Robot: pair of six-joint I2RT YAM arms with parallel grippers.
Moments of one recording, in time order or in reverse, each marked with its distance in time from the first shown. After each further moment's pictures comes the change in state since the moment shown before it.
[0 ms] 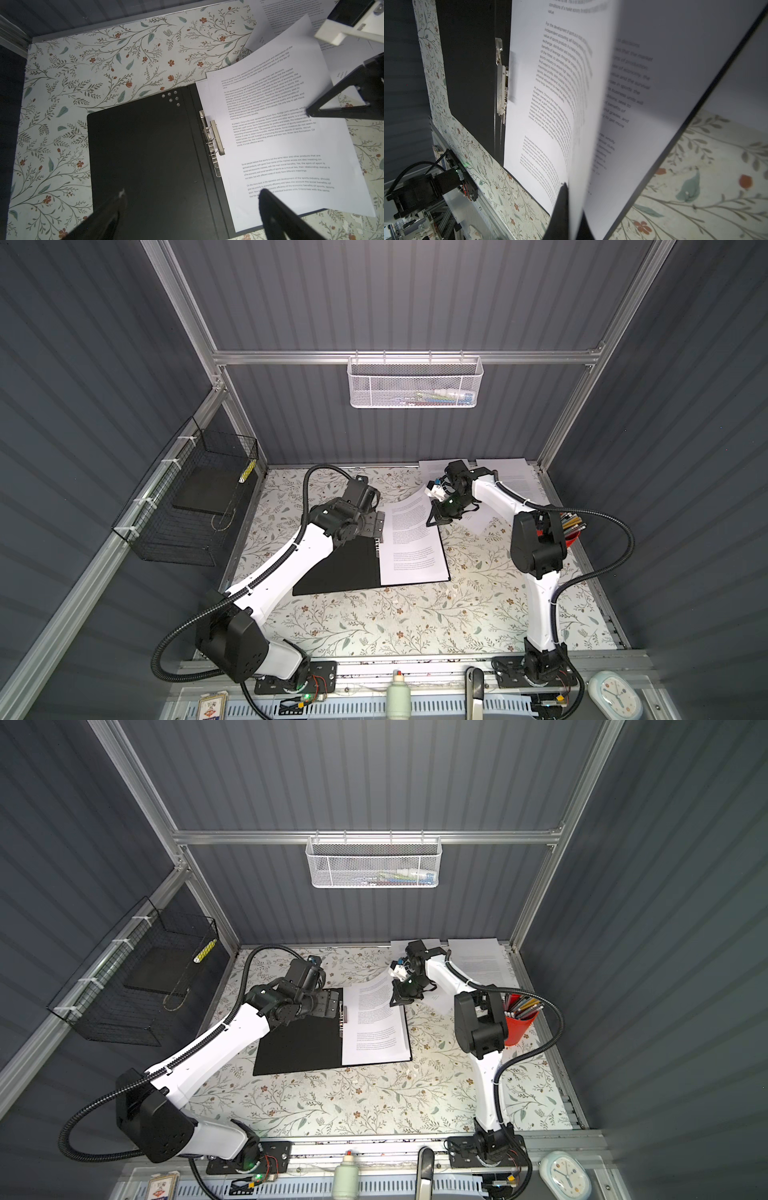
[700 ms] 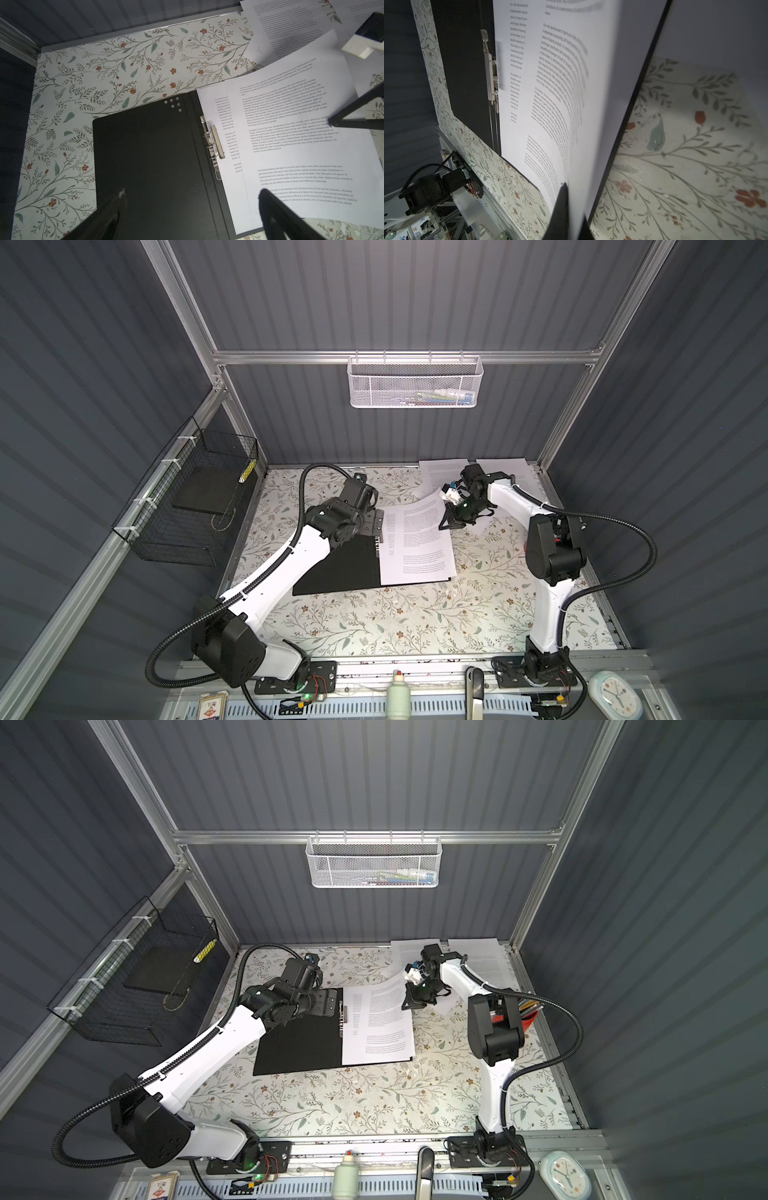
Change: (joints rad) left arm 0.000 -0.030 0.002 0.008 -0.010 0.012; right arm -0.079 -0.125 -0.173 0.041 -0.002 0.013
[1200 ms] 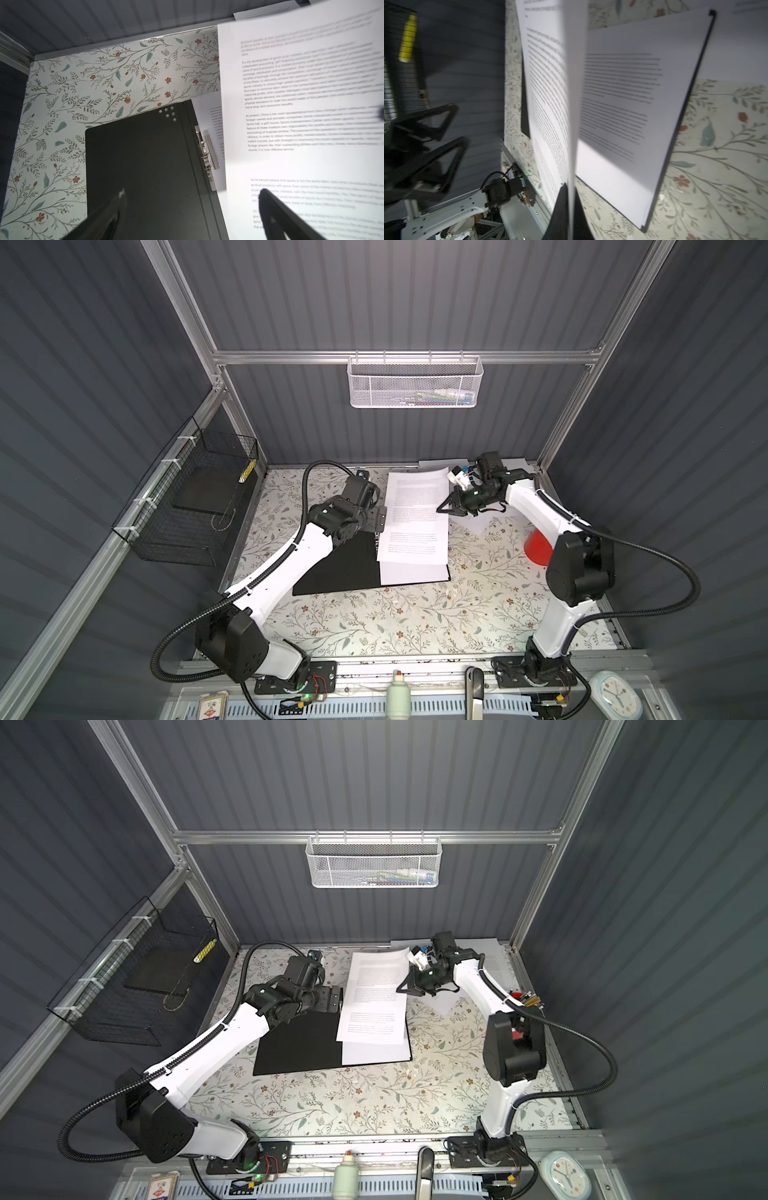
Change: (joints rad) left arm 0.000 0.027 0.009 0.046 0.013 0.003; right arm -0.024 -0.148 -0.085 0.114 -0.155 0.203
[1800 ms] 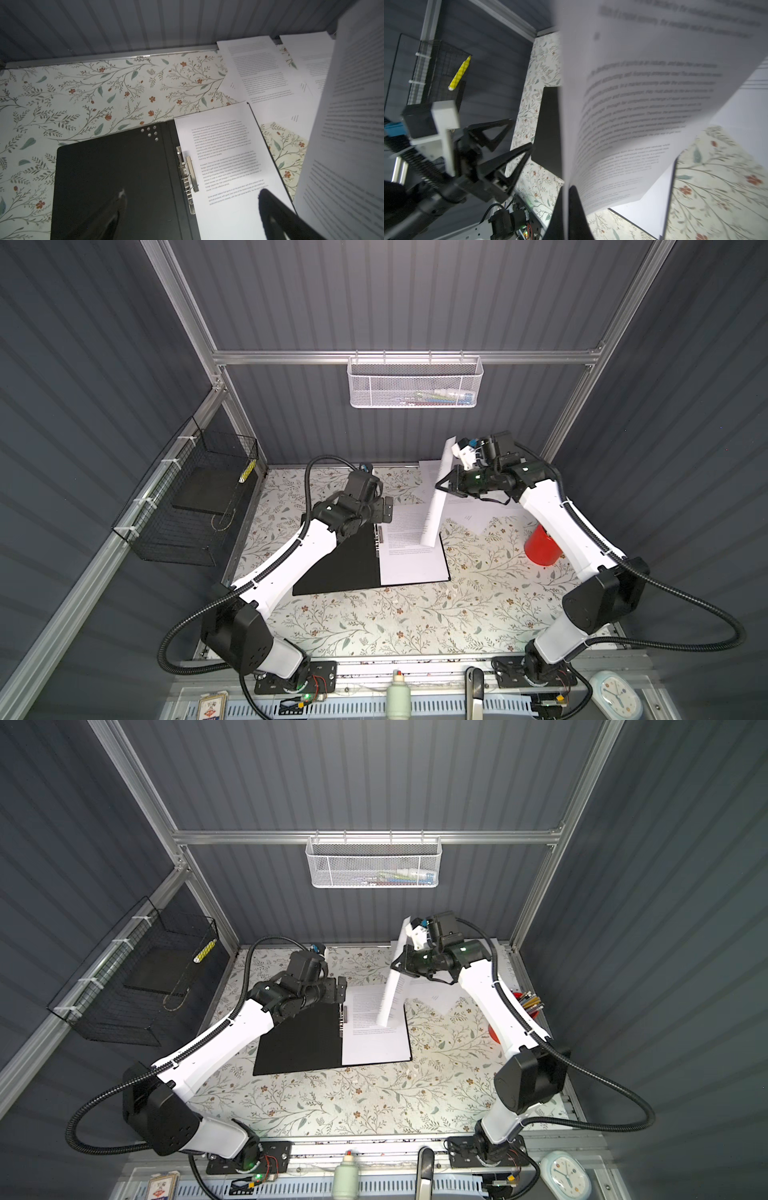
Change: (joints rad) left arm -0.005 0.040 0.002 0.108 0.052 -0.052; right arm 0.146 -0.238 0.156 0.060 0.148 0.238
